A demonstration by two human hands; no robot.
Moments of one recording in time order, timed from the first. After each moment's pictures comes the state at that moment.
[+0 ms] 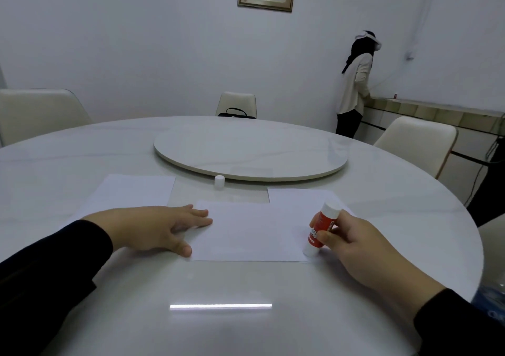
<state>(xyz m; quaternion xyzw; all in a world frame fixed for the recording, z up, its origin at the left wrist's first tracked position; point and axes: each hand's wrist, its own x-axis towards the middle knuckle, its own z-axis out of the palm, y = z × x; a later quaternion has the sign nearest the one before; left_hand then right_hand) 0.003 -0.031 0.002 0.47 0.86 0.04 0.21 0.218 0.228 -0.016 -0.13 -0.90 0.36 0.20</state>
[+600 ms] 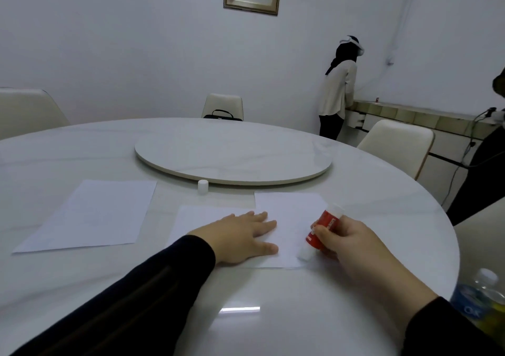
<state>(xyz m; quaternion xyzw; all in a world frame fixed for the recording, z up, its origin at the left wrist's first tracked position) 0.060 0.096 -0.020 0.54 0.83 0.07 0.14 0.221 0.233 -0.013 -0.27 -0.79 0.50 0.23</state>
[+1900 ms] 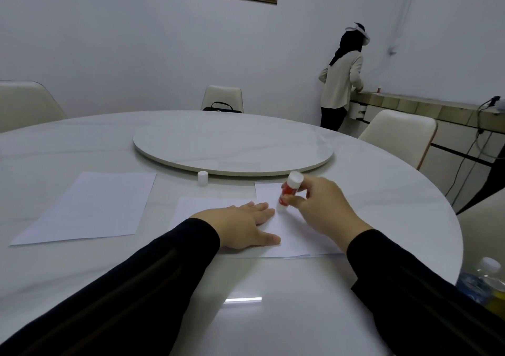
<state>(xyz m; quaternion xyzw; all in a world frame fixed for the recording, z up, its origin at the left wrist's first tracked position) 0.070 0.094 -0.003 0.50 0.85 0.03 0.17 0.157 0.245 -0.003 -0.16 -0.91 0.27 0.29</state>
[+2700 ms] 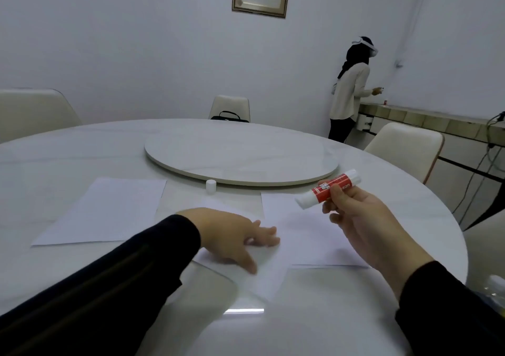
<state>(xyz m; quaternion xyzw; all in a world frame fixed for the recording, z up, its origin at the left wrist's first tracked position) 0.060 0.069 0.013 0.58 0.78 -0.02 0.22 0.206 0.251 0.012 -0.13 -0.67 0.67 0.28</state>
